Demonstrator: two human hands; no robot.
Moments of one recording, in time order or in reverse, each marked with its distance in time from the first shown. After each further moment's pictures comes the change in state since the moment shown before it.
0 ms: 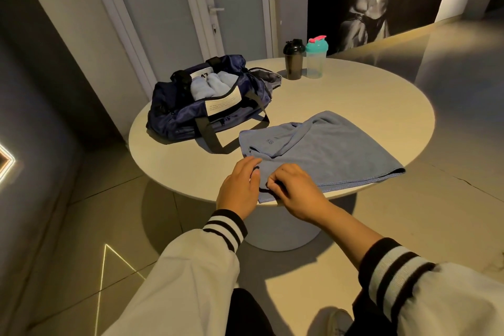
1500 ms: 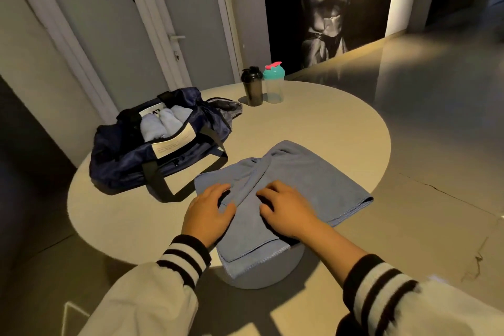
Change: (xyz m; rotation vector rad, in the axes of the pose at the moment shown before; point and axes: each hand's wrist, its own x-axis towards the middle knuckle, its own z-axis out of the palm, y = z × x) left_hand 0.072 0.009 0.020 0.040 -0.122 -0.014; right_hand 0.028 0.074 -0.047 -0.160 -0.145 0.295
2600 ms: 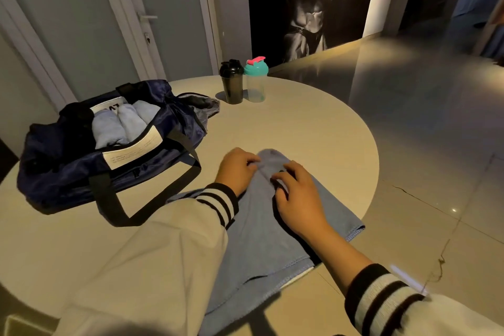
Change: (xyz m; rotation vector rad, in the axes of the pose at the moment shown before) left_hand 0.155 0.093 0.055 -0.094 -0.093 0.154; right_hand 0.040 0.076 -0.014 0.131 0.465 0.117
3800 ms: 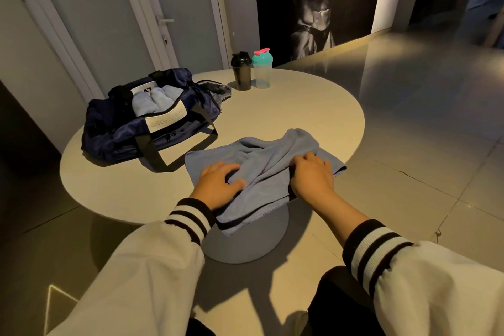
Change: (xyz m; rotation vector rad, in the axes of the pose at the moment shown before) left_hand -0.180 -0.020 -0.038 0.150 -0.125 -0.146; right_hand -0.081 -0.033 -0.050 -0.363 -0.195 0.170
